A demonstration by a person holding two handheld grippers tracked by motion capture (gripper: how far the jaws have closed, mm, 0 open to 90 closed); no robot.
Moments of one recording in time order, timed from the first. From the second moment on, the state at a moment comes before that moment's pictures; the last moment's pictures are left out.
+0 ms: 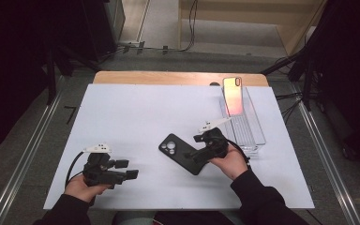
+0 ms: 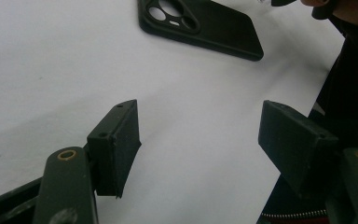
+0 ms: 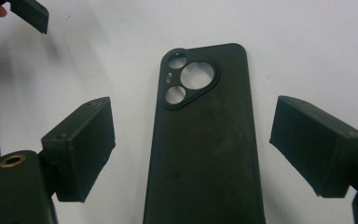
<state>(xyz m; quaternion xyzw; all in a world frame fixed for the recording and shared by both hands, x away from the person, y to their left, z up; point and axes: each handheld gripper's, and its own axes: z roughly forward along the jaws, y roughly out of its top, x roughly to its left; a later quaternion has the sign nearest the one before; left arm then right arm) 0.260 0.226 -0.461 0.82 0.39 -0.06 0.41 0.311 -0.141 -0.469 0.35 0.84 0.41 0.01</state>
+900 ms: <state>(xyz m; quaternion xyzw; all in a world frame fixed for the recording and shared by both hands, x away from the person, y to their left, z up) 0.260 0.227 -0.460 0.82 0.40 -0.06 0.41 0.325 -0.115 -0.497 0.33 0.88 0.34 0.02</state>
